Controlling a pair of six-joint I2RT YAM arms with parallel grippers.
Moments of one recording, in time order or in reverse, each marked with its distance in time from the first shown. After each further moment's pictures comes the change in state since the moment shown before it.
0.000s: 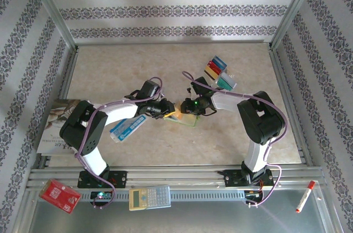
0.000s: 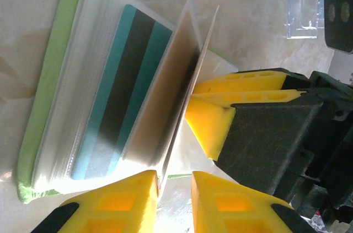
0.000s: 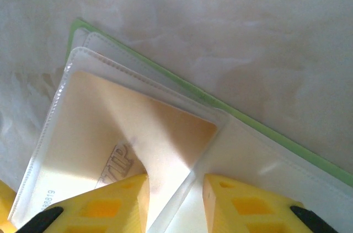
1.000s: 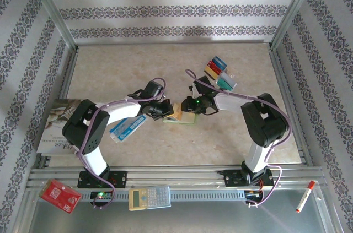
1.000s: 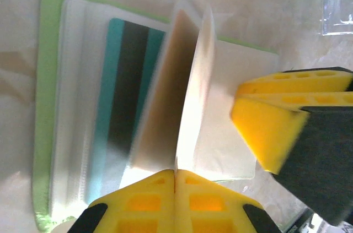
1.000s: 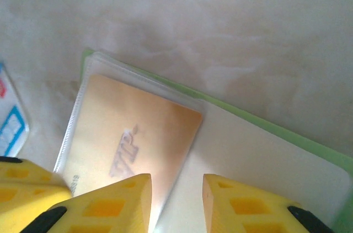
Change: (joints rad) left arm -0.026 0.011 0.048 -0.116 -0.105 0.067; right arm -0.013 -0.059 -0.027 0.040 -0.031 0.026
